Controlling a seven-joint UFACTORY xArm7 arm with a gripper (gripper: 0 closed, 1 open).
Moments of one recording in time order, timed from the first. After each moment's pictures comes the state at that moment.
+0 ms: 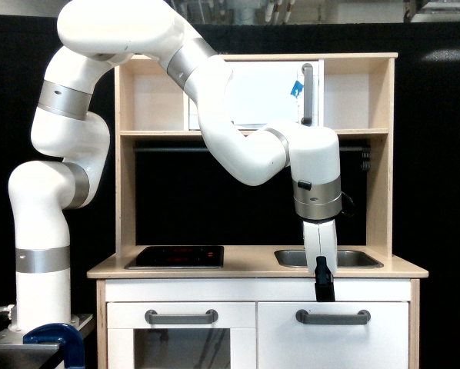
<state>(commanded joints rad) -0.34 0.32 0.12 1.07 0.66 0.79 -0.56</state>
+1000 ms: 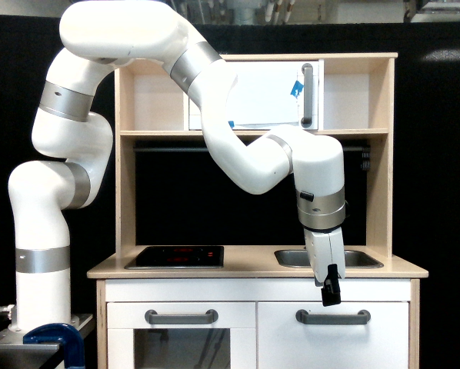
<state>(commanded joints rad) -0.40 0.39 0.16 1.14 0.67 0.85 -0.82</state>
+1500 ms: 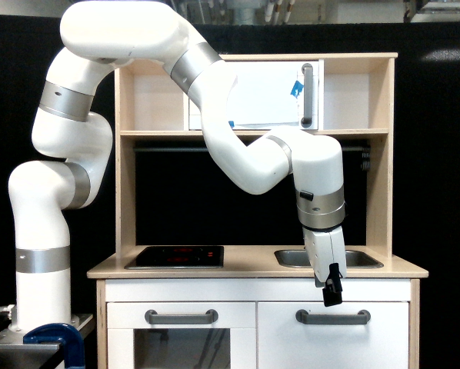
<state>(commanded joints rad) -0.39 0.39 0.17 1.11 0.67 0.80 -0.83</state>
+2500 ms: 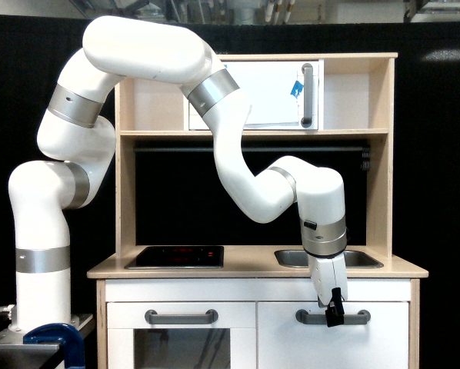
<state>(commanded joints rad) -0.32 0.51 0.24 1.12 0.72 0.64 -0.81</state>
